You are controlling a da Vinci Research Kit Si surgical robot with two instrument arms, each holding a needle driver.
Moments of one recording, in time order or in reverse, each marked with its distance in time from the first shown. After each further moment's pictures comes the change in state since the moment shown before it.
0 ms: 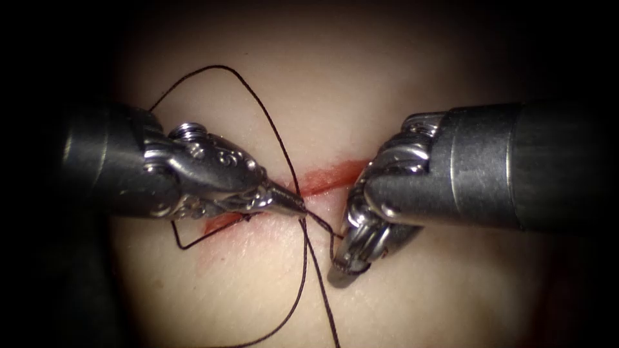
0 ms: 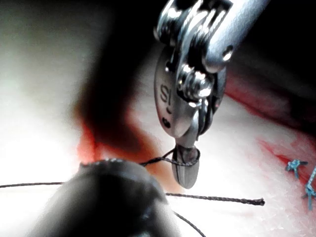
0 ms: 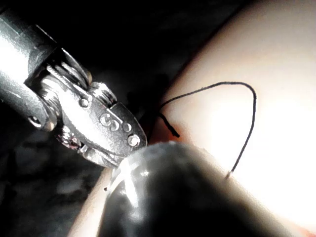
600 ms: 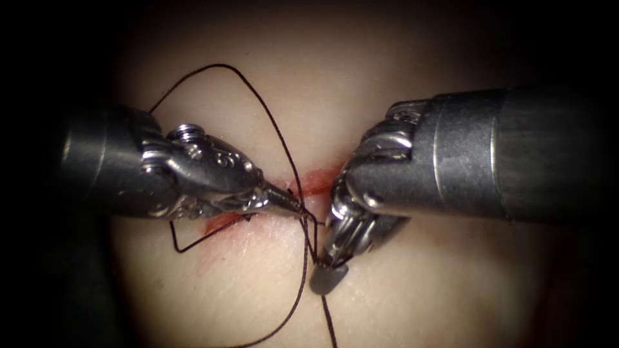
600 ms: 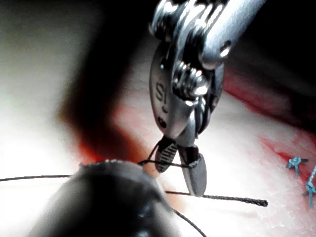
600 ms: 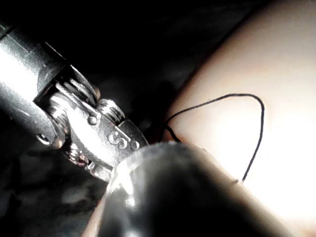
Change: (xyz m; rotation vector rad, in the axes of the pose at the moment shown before) right arm 0.001 -0.001 0.000 0.001 -0.014 0.014; left arm 0.000 0.000 0.000 0.004 -0.020 0.012
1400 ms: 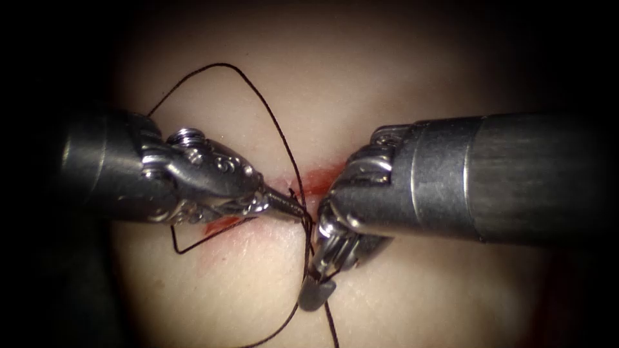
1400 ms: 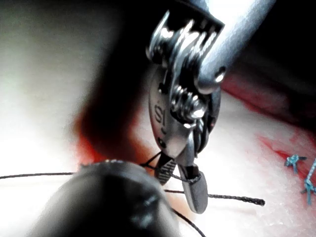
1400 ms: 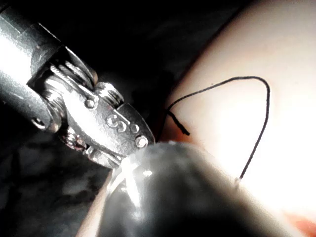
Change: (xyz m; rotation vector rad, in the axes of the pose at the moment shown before) right arm -0.001 0.000 0.003 -0.030 -0.014 0.011; left arm 0.000 0.000 0.000 0.005 -0.006 0.005
